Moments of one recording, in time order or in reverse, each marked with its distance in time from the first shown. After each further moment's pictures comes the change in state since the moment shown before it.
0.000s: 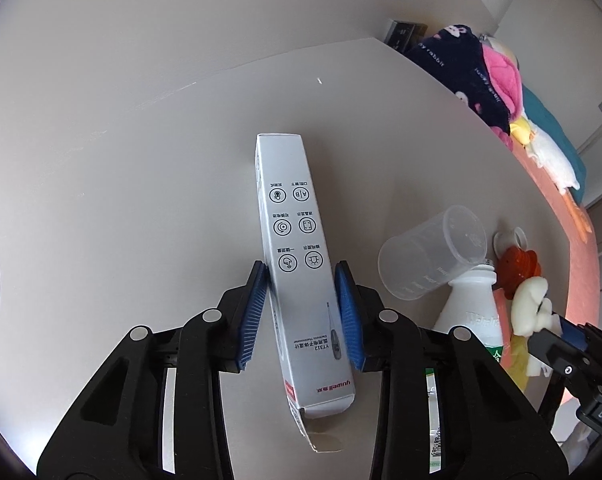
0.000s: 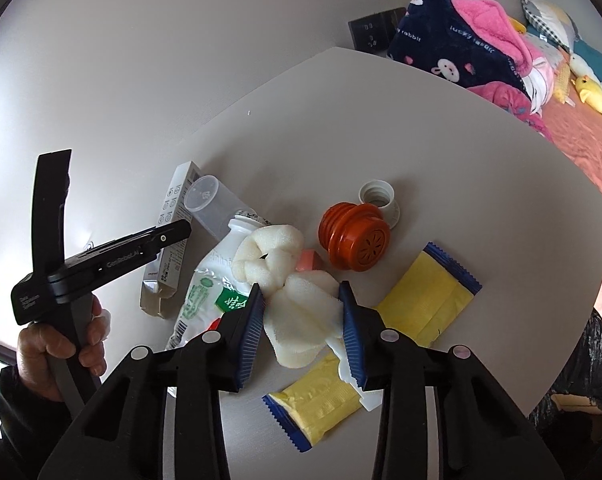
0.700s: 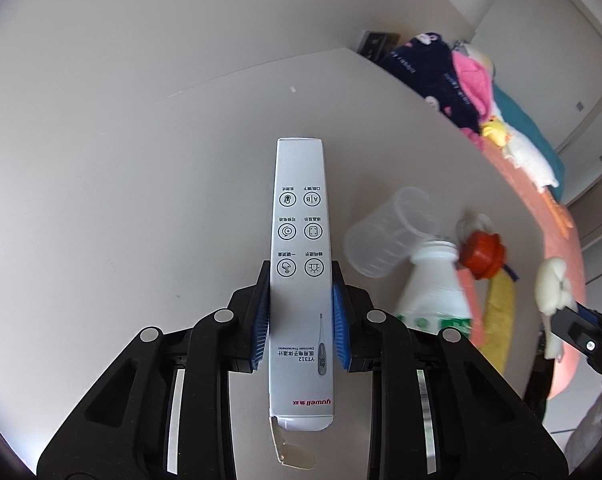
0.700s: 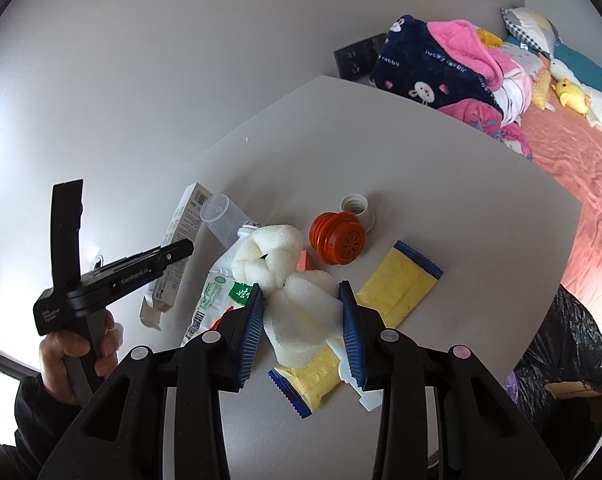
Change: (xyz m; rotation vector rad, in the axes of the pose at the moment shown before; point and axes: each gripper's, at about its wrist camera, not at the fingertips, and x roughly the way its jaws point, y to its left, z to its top) left arm -0.026 -0.002 -0.018 0.016 -0.053 -0.106; right arm -0.047 -0.005 -0.009 0.027 -0.091 -0.021
